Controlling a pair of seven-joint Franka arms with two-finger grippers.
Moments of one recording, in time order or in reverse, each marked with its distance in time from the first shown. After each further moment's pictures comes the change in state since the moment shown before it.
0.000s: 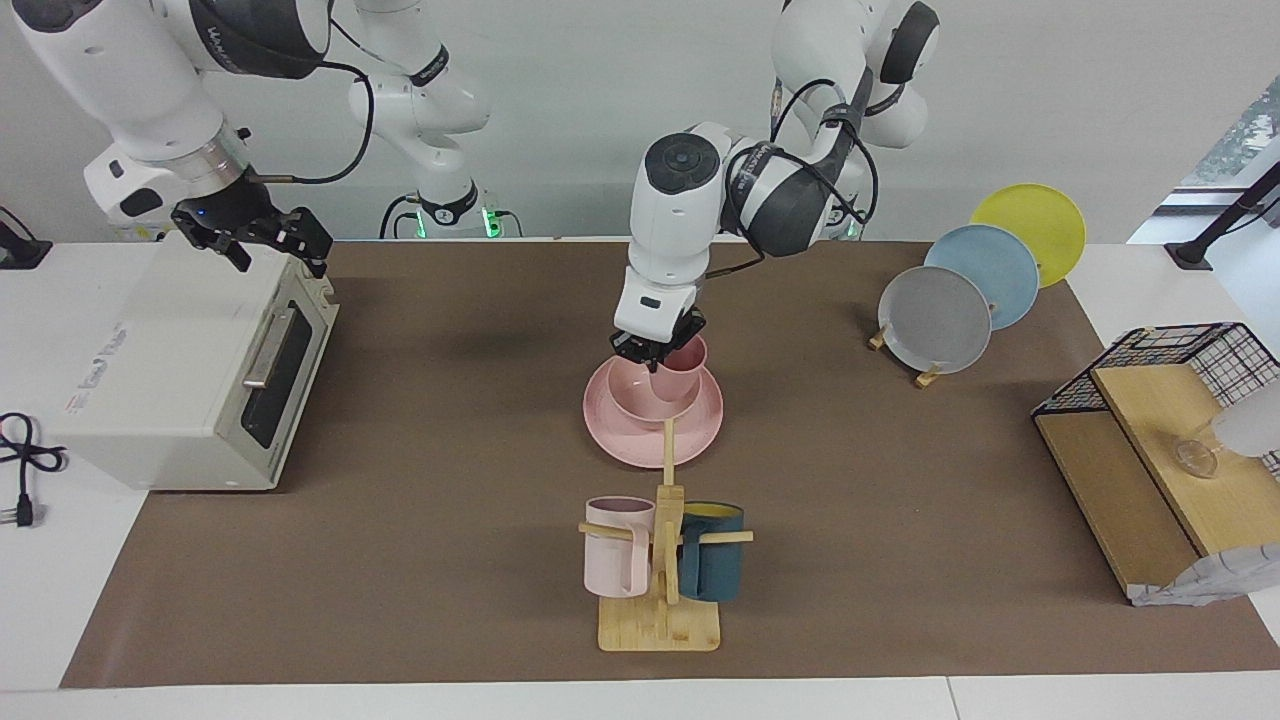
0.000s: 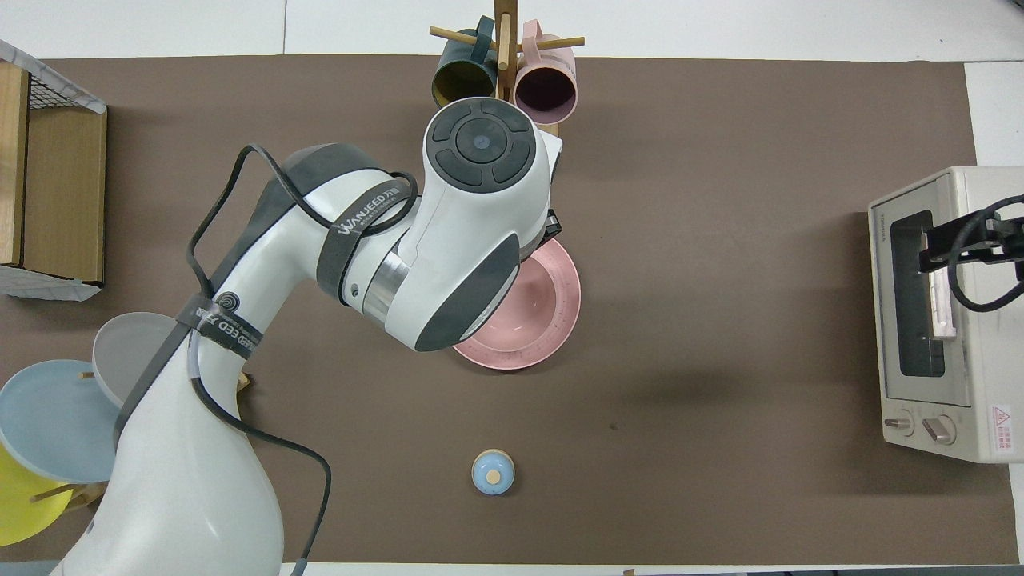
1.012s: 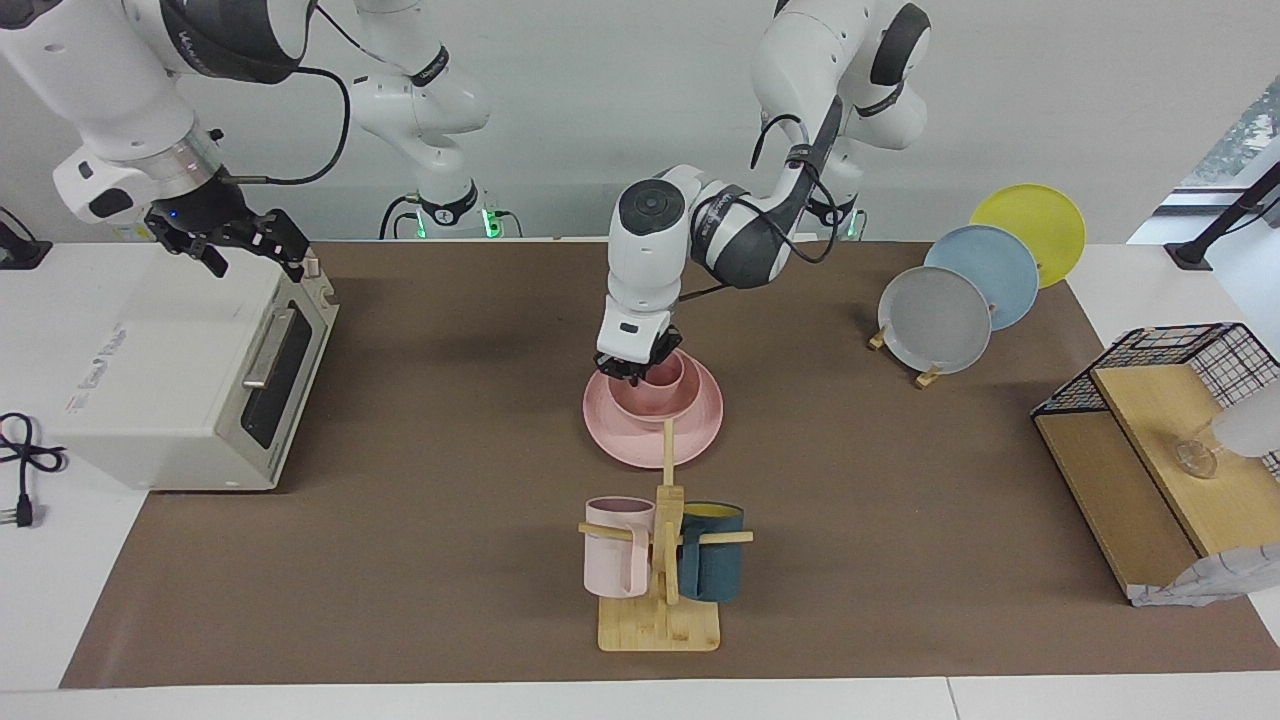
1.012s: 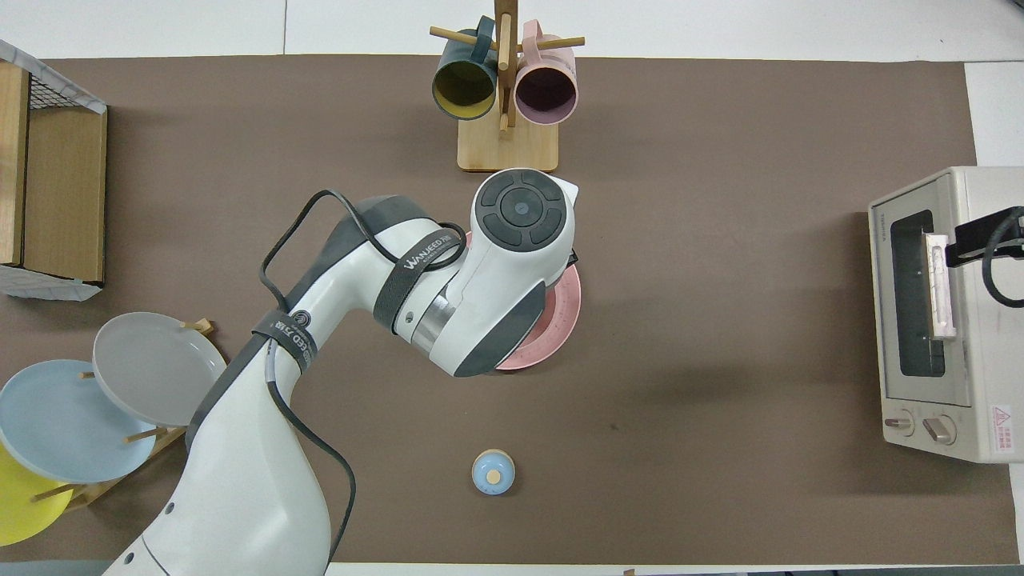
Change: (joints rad) left arm -0.044 0.005 0.000 -0.145 0.008 0.147 -0.064; right arm 0.010 0.001 -0.049 -0.004 0.000 0.014 -0.033
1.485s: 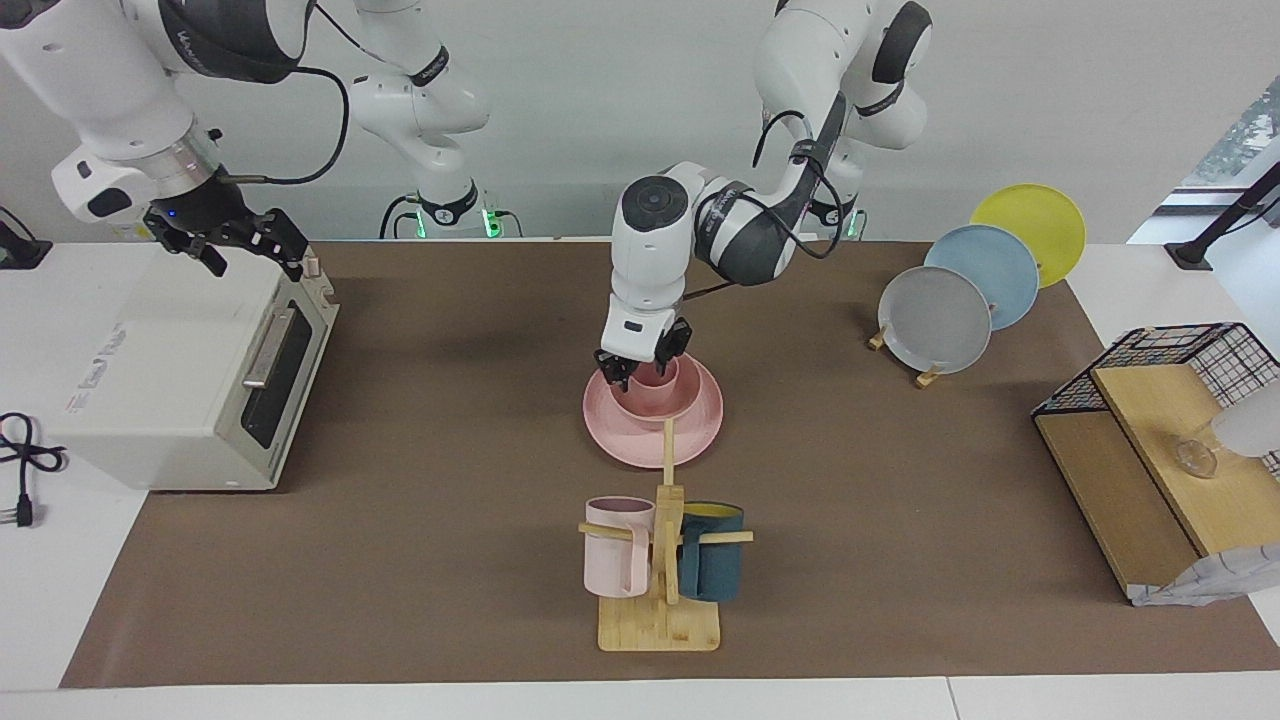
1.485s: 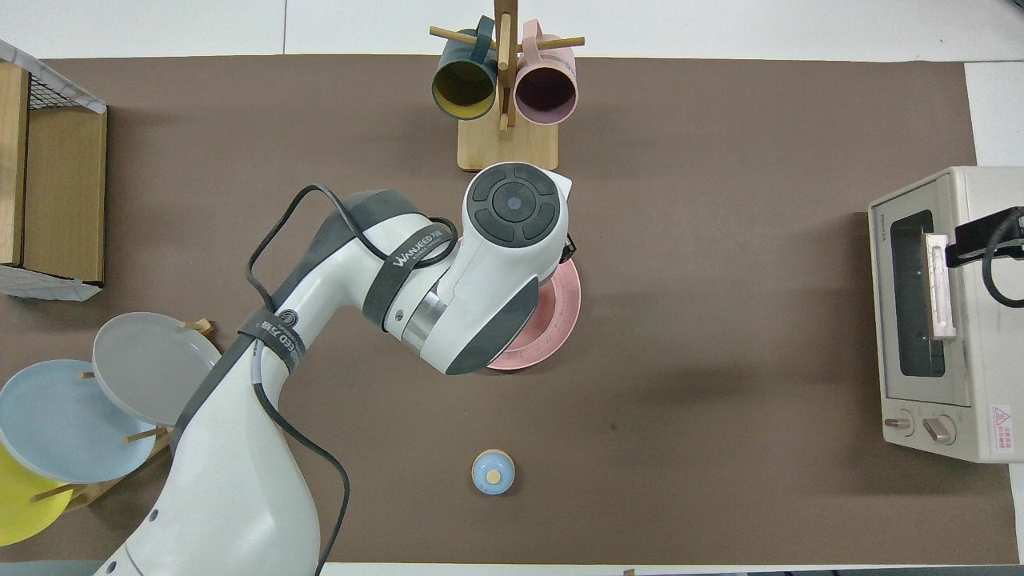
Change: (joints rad) left arm 0.057 -0.100 0.023 0.010 0.010 -0.098 0.088; right arm 0.004 -0.001 0.002 0.006 0.000 -0.002 0.000
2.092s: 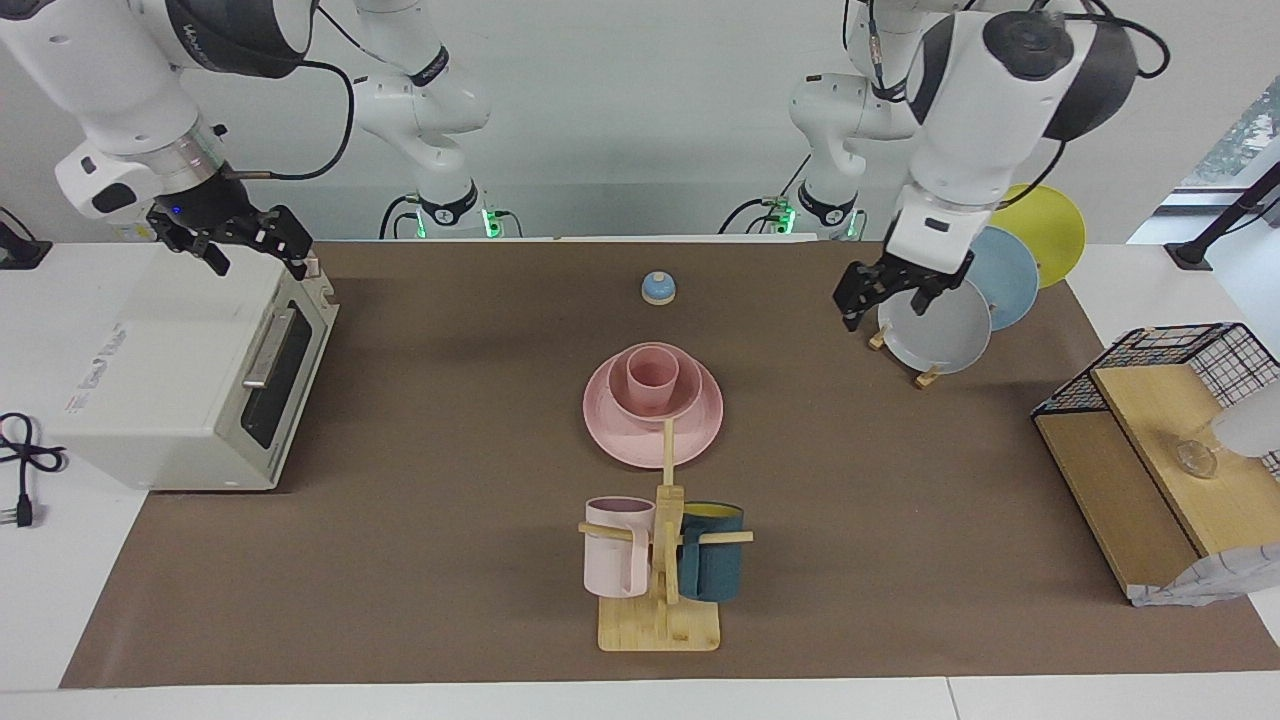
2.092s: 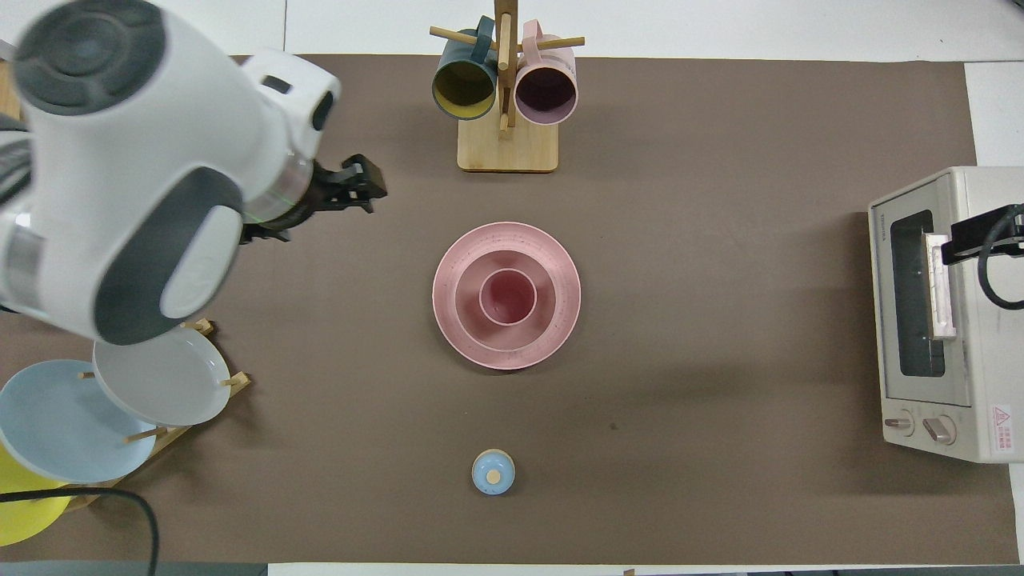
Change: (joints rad) left arm 0.403 -0.254 0.011 -0.008 0.001 -0.270 0.638; right arm 0.007 -0.002 0.003 0.003 0.000 0.000 0.000
